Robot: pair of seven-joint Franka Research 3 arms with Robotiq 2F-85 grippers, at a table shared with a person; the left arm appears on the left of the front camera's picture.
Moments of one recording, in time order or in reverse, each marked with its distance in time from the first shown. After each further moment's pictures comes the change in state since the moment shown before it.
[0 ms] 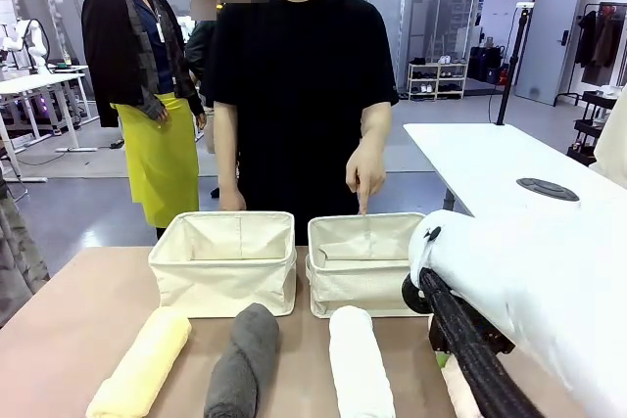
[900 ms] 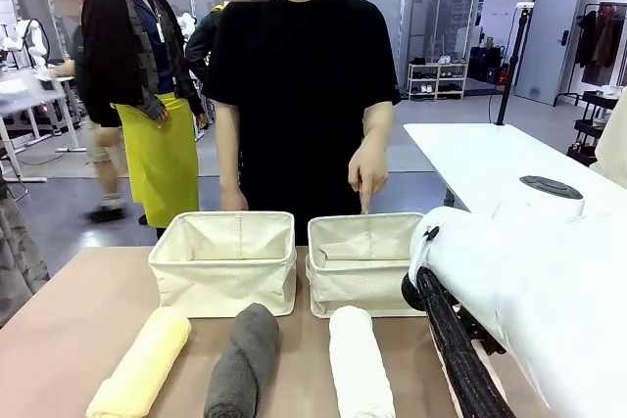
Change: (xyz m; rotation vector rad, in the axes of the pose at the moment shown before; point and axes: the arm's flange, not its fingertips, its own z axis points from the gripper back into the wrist) left arm 0.000 0.000 0.000 0.000 0.000 0.000; right arm 0.003 0.001 0.007 -0.024 -0.037 0.025
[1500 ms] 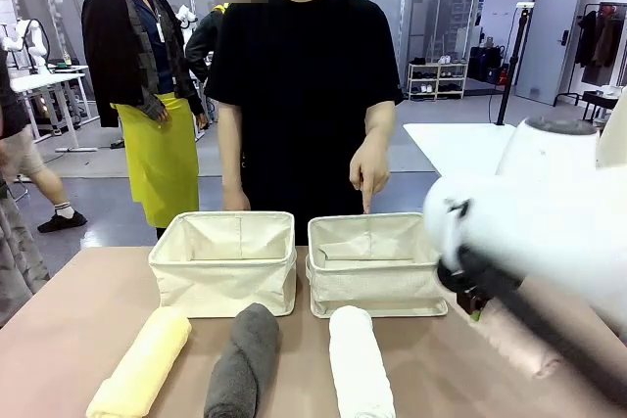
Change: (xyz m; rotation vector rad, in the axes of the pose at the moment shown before) left arm 0.000 0.000 0.001 0.000 -0.001 -0.001; right arm 0.028 -0.008 0.081 -0.121 -0.038 0.503
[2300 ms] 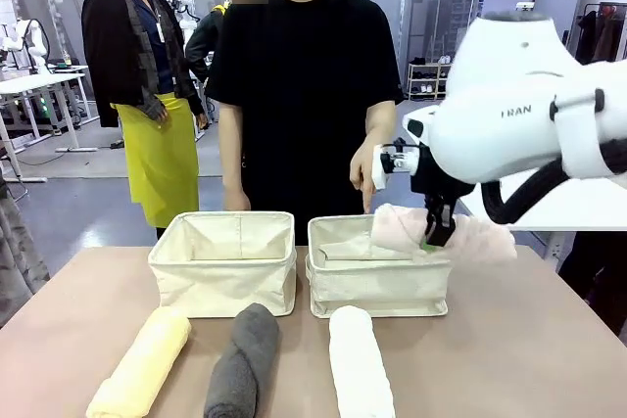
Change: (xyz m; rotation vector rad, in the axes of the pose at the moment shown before) left arm 0.000 0.000 -0.001 0.000 0.002 0.001; right arm 0.096 0.042 0.102 0.006 -0.107 0.847
